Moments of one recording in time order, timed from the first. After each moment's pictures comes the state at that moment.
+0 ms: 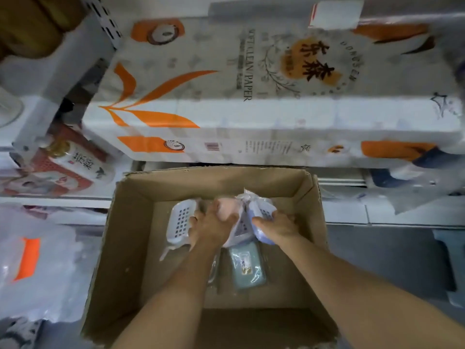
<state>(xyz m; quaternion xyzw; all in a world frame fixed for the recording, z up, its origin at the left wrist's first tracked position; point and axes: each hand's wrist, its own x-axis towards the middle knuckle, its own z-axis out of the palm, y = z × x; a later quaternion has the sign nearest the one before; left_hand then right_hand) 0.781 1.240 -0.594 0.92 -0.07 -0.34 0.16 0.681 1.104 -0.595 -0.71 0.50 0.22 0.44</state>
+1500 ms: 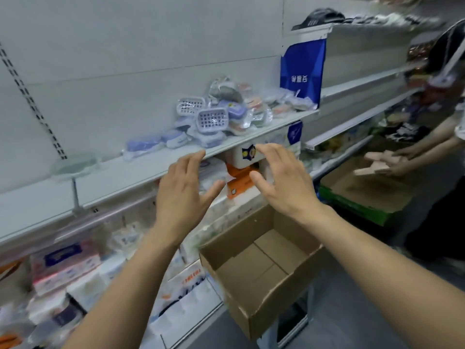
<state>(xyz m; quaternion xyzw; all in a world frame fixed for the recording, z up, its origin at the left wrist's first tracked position) 0.132 0.745 -0.123 0.67 -0.66 0.14 0.31 -0.072 0.685 -0.126 -0.81 0.45 -0.38 -0.02</state>
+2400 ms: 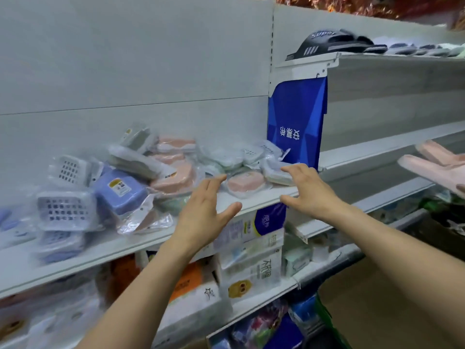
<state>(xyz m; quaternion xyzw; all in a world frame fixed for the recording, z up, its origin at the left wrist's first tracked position) -0.094 0.182 -0.106 0.68 -0.63 0.03 0.36 -0.308 0.045 -0.086 -0.87 0.43 -0.23 0.05</state>
